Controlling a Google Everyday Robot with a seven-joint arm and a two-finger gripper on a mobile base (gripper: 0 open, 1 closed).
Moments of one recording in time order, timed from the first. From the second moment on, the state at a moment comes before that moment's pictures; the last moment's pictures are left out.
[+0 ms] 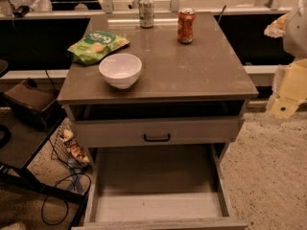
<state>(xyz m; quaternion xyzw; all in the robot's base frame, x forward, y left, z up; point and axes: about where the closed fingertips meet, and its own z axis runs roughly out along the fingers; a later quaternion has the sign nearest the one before) 0.438 -0.213 0.988 -0.60 0.78 -0.05 0.18</state>
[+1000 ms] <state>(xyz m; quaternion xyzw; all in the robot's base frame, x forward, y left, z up) 0.418 -0.223 0.900 -0.58 0.79 0.00 0.21</state>
